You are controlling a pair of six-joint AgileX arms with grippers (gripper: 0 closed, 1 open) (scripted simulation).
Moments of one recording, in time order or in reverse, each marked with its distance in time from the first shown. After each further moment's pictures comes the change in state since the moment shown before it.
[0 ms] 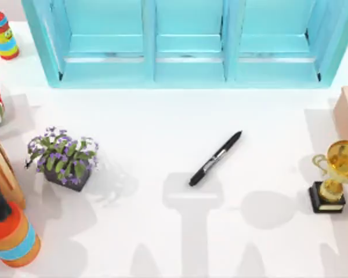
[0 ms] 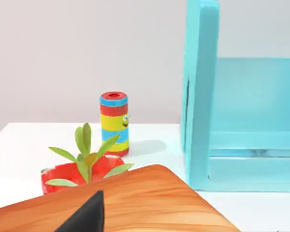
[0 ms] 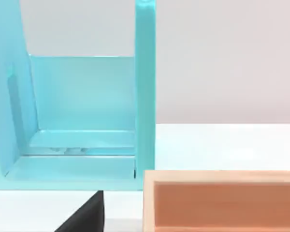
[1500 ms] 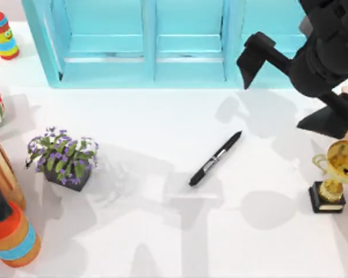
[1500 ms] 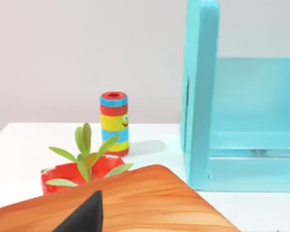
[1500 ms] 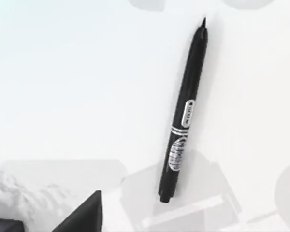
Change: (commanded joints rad) left arm 0.000 0.000 0.000 0.000 0.000 0.000; right arm 0.451 1.704 1.437 -0.899 -0.074 1.024
